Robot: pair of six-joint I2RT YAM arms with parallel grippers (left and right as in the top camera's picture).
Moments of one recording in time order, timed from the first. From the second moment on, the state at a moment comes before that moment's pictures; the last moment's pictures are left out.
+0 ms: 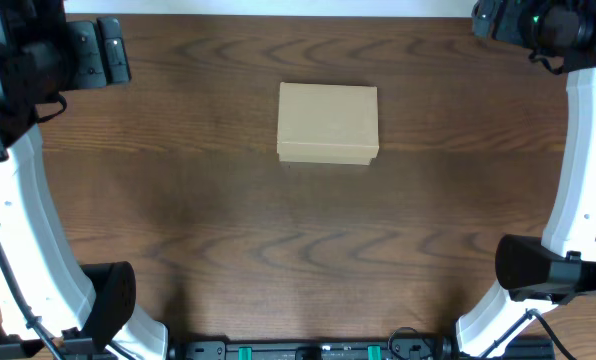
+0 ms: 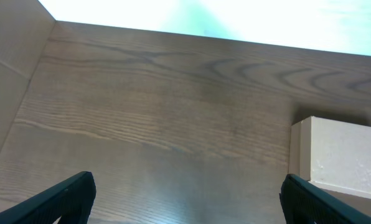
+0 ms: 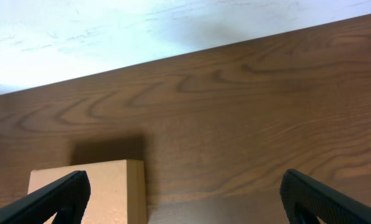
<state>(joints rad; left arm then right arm) 0.04 1.80 2.68 -1.69 -0.07 -0.04 -0.08 1.91 2.40 -1.30 -0.05 0.18</state>
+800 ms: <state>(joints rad) 0.04 1.80 2.68 -1.69 -0.07 -0.04 -0.08 1.91 2.40 -1.30 -0.05 0.18</state>
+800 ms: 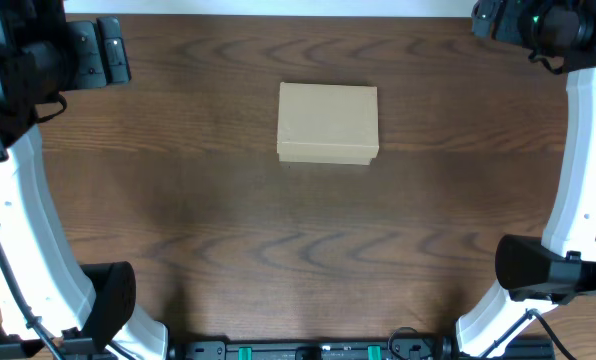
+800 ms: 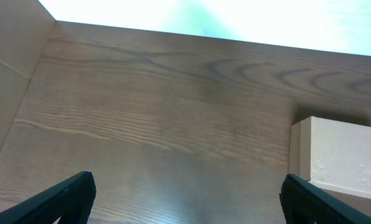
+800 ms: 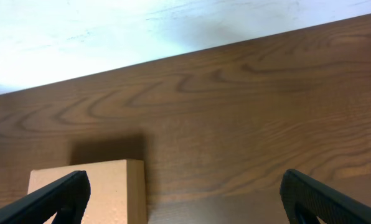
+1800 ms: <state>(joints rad) 0.04 1.80 2.68 -1.69 -0.07 -0.04 -0.01 0.60 0.76 -0.33 0.07 0.18</state>
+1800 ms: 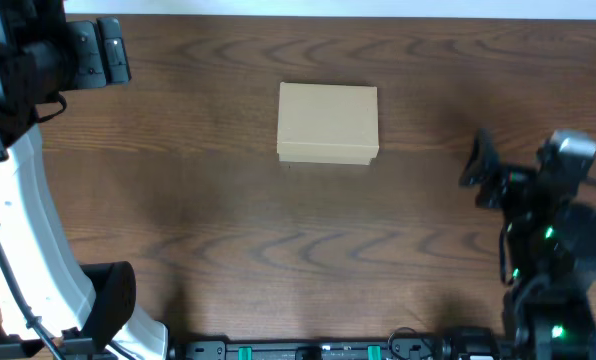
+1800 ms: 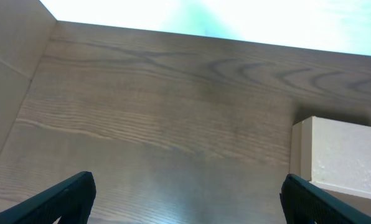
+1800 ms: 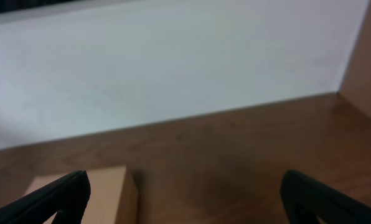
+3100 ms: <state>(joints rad) 0.04 1.80 2.68 -1.69 -0.07 -0.04 -0.01 0.01 0.11 -0.10 0.08 0.44</state>
